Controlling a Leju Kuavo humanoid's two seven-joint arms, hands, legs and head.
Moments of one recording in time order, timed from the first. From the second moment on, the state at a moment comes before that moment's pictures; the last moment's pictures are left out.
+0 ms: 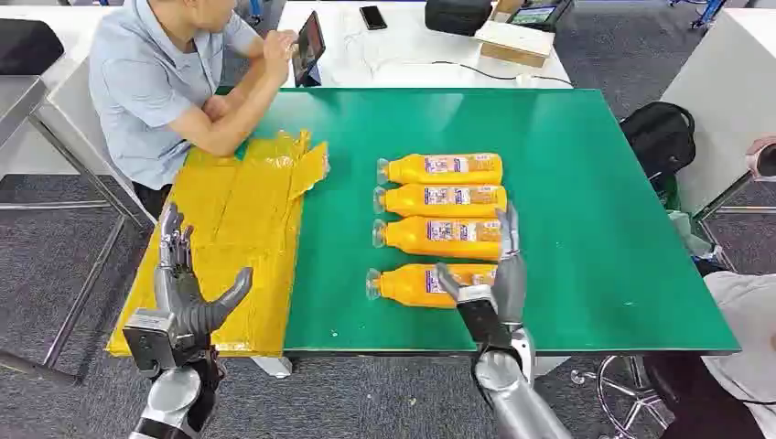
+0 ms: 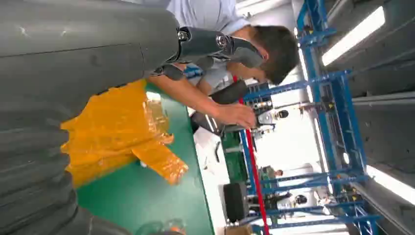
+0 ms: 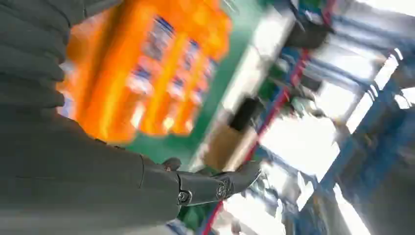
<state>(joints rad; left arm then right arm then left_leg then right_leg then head) -0.07 -0.03 -0.25 -1.45 -0.13 0.47 -0.70 -0.22 0.03 0.25 -1.09 0.23 -0.67 -0.69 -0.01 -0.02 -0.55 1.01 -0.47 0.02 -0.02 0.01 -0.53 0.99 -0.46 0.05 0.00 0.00</state>
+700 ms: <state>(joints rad) -0.11 -0.02 -0.30 -1.45 -0.17 0.56 -0.70 -0.34 0.00 0.34 -0.72 0.53 -0.63 -0.58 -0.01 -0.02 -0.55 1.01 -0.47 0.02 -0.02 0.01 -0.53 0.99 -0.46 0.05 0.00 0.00</state>
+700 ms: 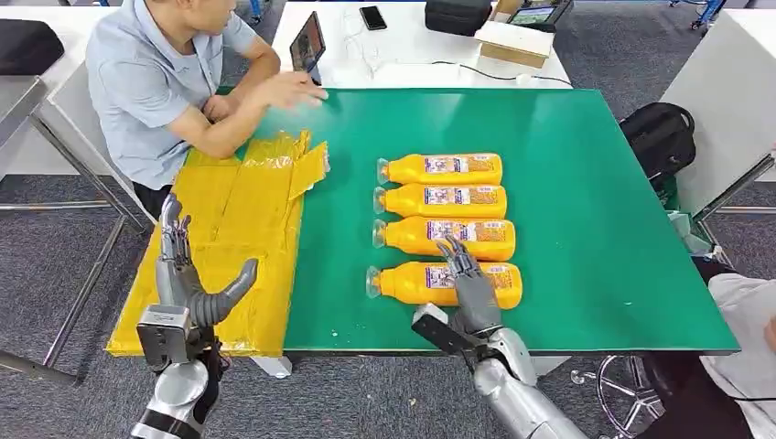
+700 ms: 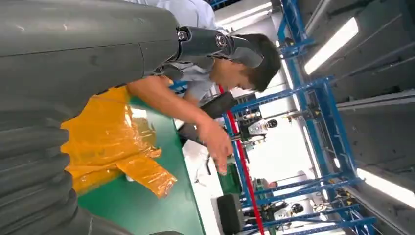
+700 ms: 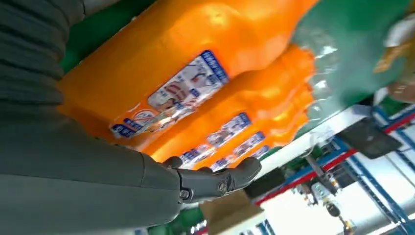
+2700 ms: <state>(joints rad) -0.12 -0.01 -0.33 -1.40 -0.19 0.57 -0.70 -0.23 -0.11 0.34 -0.88 1.11 -0.65 -0.04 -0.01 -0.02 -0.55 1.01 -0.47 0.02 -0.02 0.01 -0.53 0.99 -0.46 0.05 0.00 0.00</state>
